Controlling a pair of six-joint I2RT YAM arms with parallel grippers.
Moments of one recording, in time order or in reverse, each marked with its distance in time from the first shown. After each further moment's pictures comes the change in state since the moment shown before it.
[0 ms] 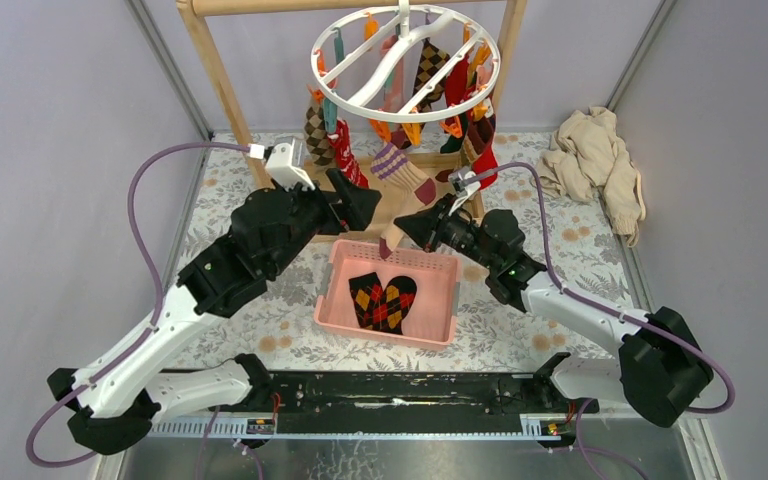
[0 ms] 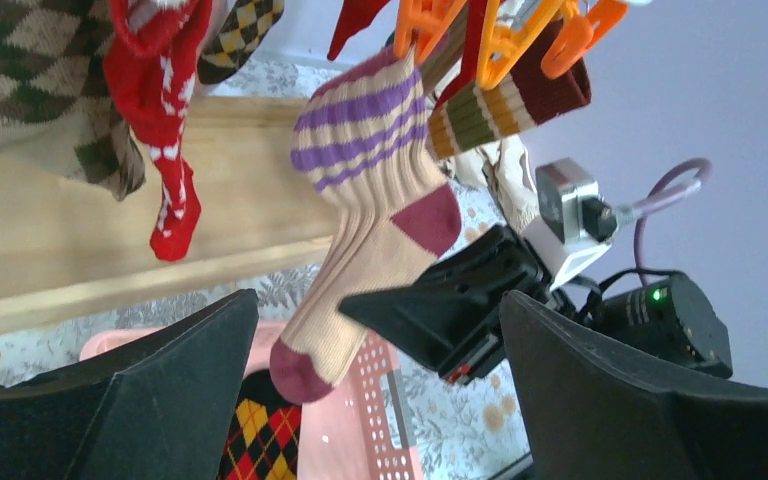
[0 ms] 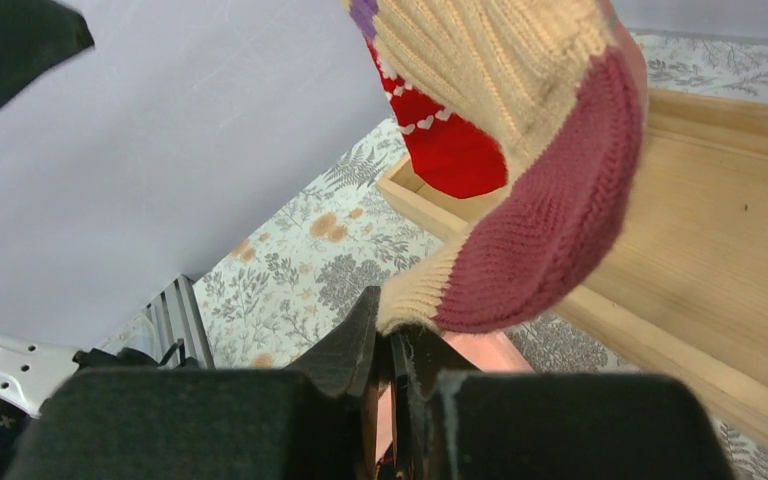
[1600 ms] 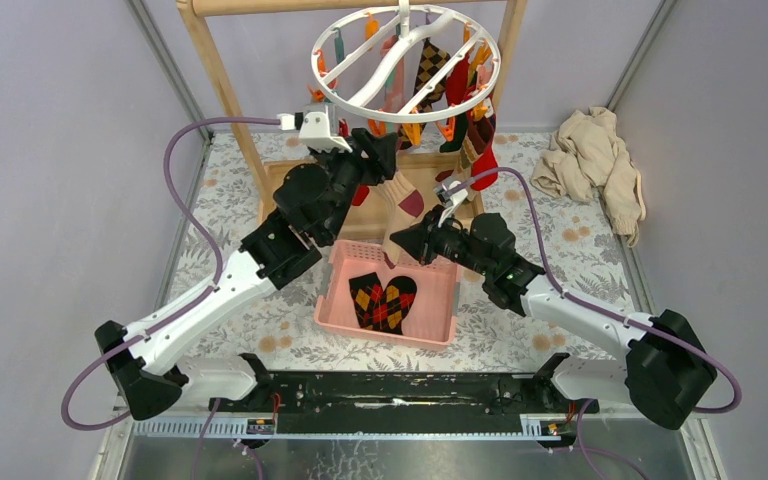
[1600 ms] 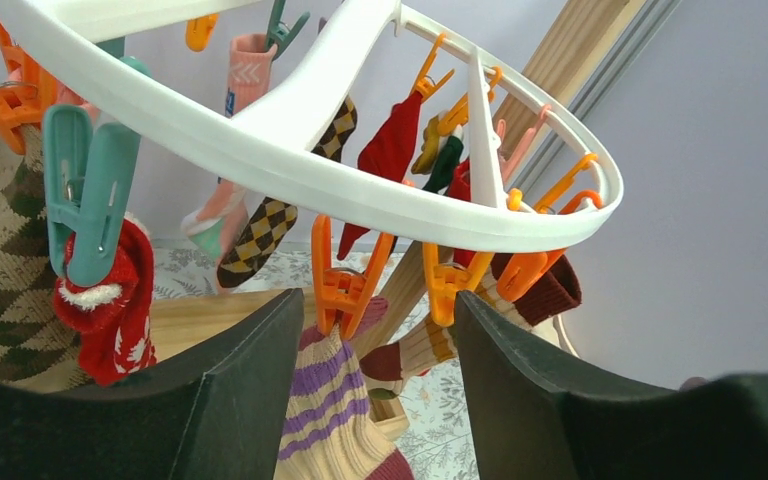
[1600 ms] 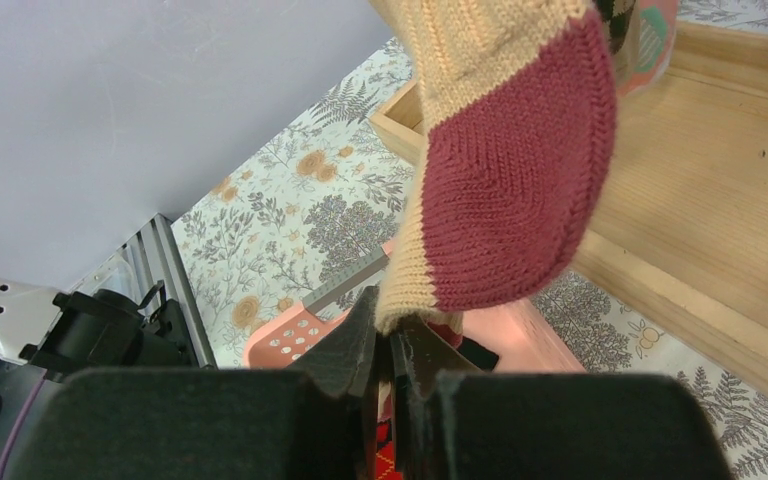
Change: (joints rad) left arm -0.009 0.259 0.058 0.539 -0.204 0.266; right arm 0.065 -0.021 0.016 -0.174 0.027 -0.088
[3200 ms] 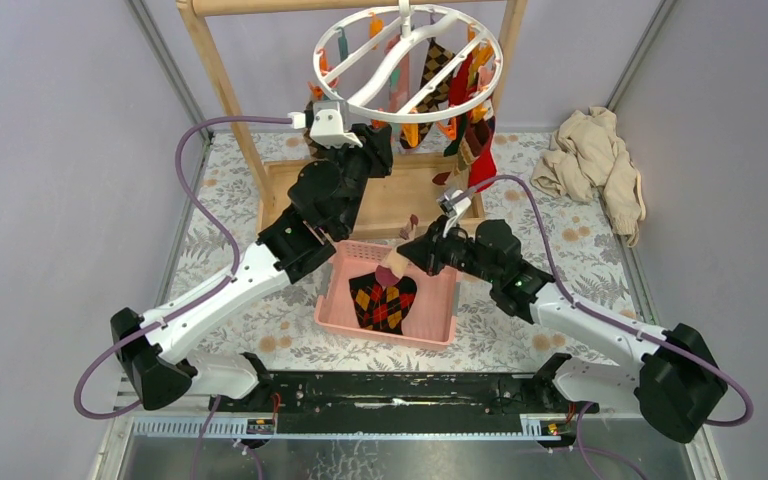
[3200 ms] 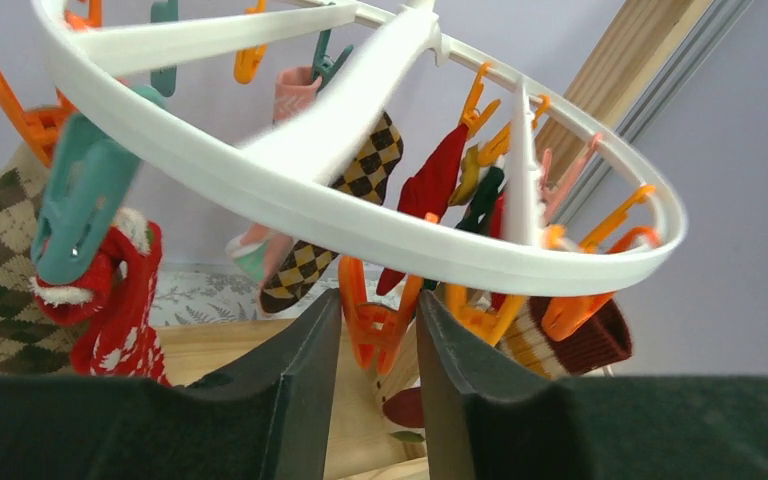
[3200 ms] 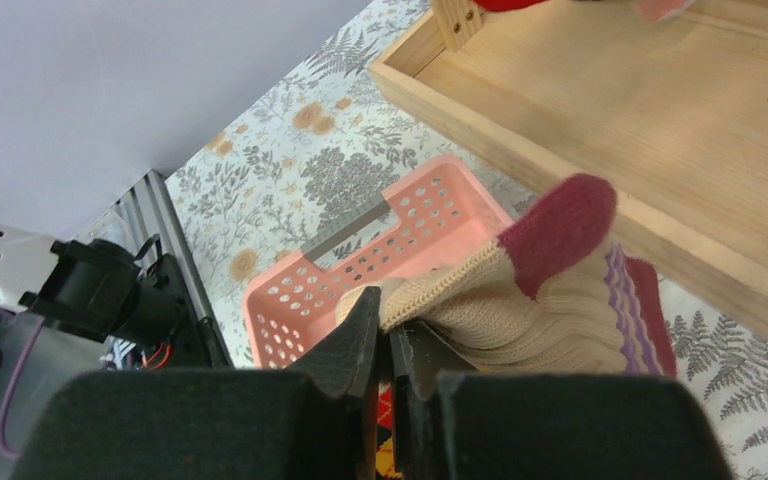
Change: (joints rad) left arm -0.005 0.079 0.009 0.121 -0.092 0.091; right arm 0.000 -0.070 -0.038 -0.096 -0.019 -0.028
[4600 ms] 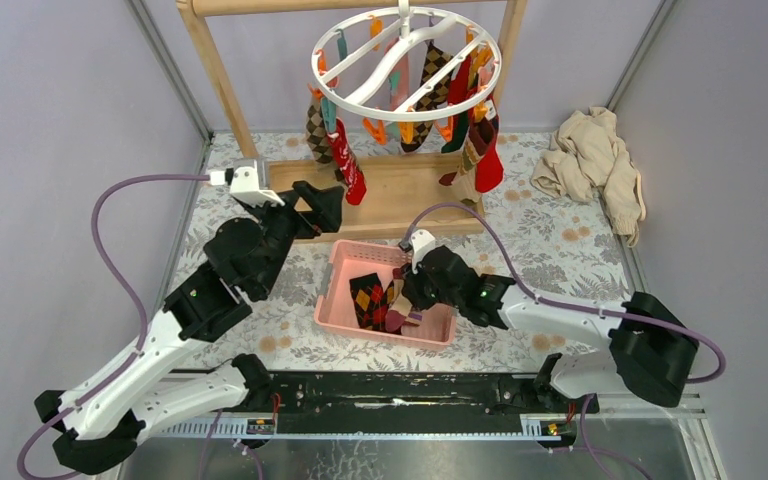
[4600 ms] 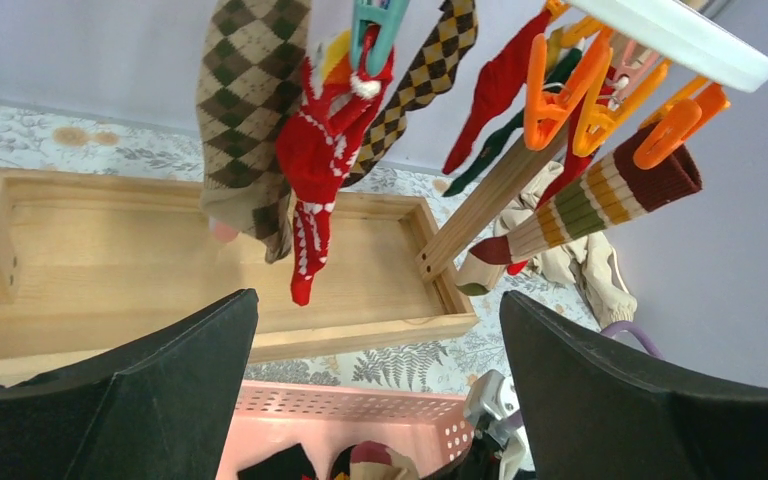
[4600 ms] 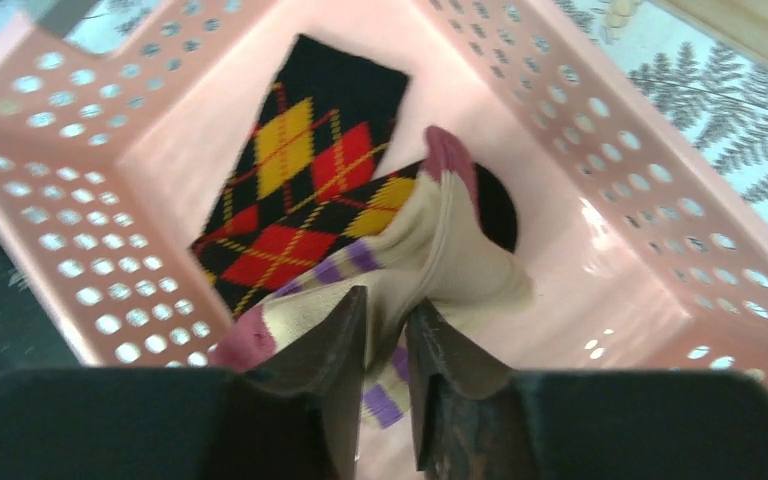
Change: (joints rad) left arm 0.000 -0.481 -0.244 -0.453 0.040 -0.174; right arm 0.228 0.144 0.032 -0.392 0.342 -0.077
